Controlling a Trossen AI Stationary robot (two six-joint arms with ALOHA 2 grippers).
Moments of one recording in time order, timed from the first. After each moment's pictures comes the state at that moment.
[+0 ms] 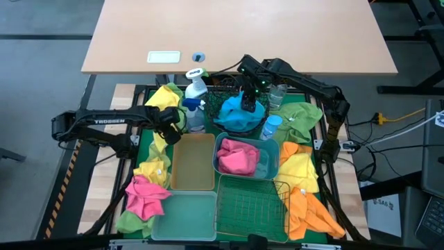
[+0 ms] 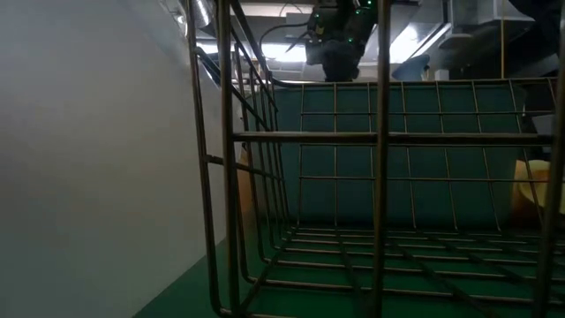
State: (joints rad) left arm 0.34 1.15 0.69 -0.84 -0.27 -0.39; right arm -0.50 1.89 1.89 -1.18 -0.17 -0.29
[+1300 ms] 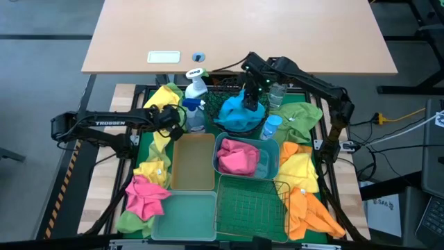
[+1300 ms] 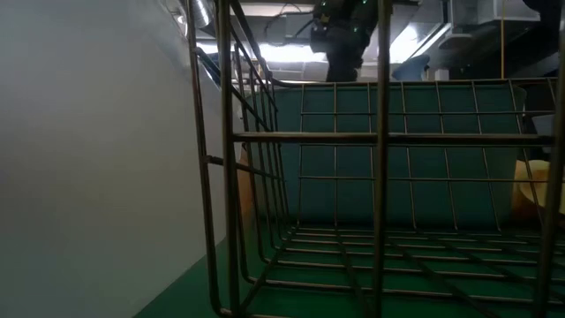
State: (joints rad) left arm 0.34 1.13 0.61 -0.64 -0.46 -0.44; right arm -0.50 1.82 1.89 -1.18 -0.18 -0.27
